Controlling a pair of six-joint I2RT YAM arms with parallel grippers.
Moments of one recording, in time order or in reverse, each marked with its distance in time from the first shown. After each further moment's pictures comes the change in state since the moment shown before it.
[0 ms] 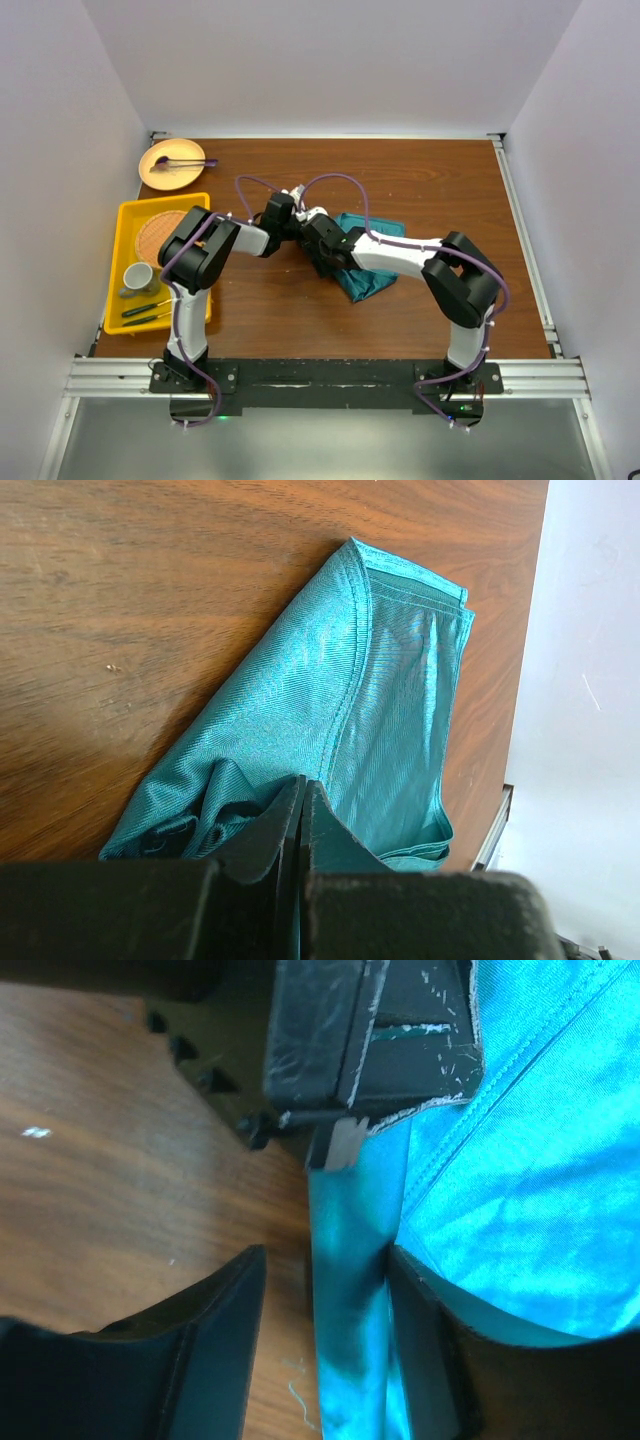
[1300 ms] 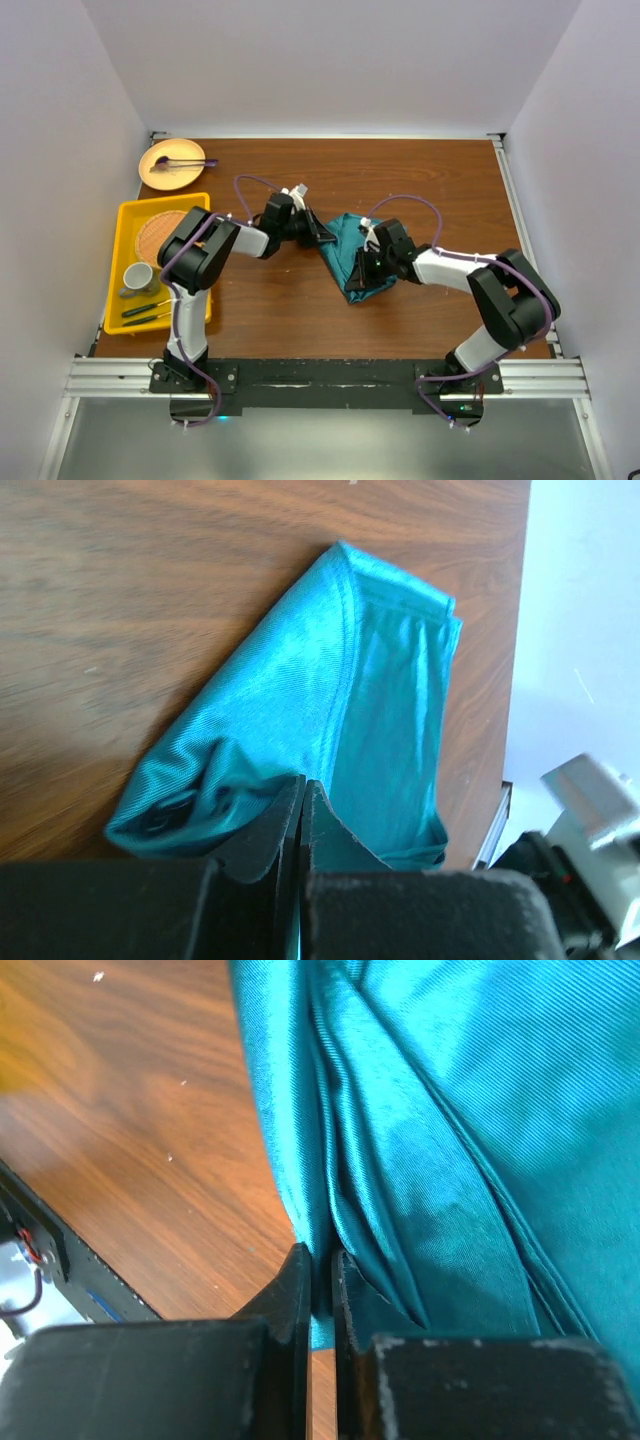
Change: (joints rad) left arm 0.005 -0.006 -0.026 0.058 0.001 0.007; right arm -0.348 -0.275 -0.504 0.298 -0.701 0.256
